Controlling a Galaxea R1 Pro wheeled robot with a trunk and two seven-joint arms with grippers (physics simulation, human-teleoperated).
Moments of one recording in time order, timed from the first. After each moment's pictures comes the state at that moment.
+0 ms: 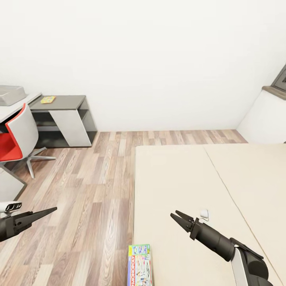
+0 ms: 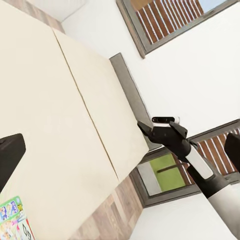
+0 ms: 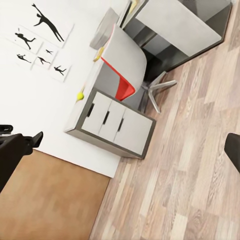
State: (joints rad) left arm -0.20 0.45 0.52 -1.46 0.35 0.96 -1.57; right arm -0.15 0.12 -0.36 -1.57 -0.21 0.71 1.18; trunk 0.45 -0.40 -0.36
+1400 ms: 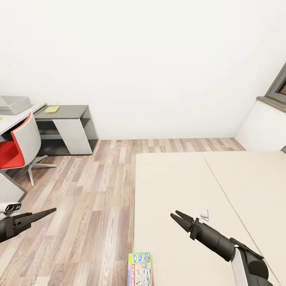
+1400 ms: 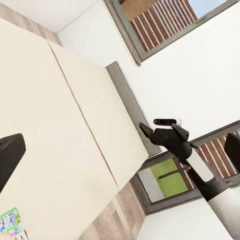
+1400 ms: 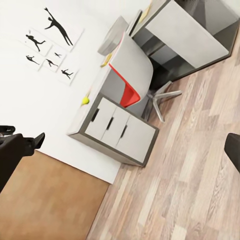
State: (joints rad) left arm -0.20 0.45 0.52 -1.43 0.35 0.96 -1.57; right arm -0.15 0.12 -0.36 -1.57 -0.21 0.71 1.18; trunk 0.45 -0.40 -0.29
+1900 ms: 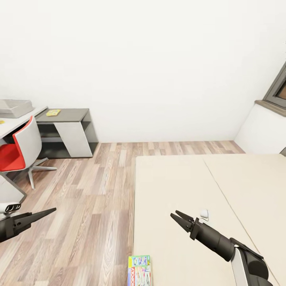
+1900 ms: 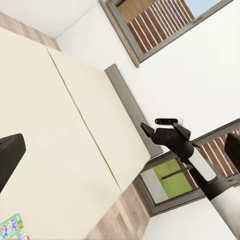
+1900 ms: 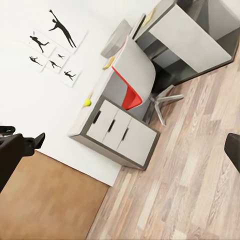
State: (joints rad) left arm -0.20 0.45 0.52 -1.43 0.35 0.94 -1.57; right arm -0.15 0.12 -0.36 -1.57 -0.21 0.71 1.18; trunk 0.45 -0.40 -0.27
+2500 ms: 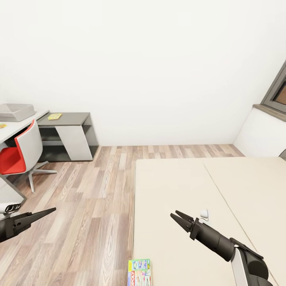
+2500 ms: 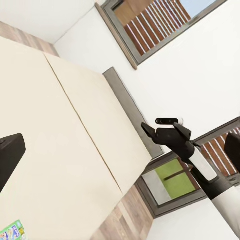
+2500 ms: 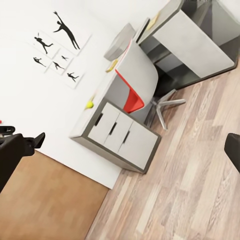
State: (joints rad) left arm -0.20 0.45 0.52 -1.43 0.35 0.93 -1.57; right arm -0.15 0.12 -0.36 -1.57 -0.21 0.71 1.18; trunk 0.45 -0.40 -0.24
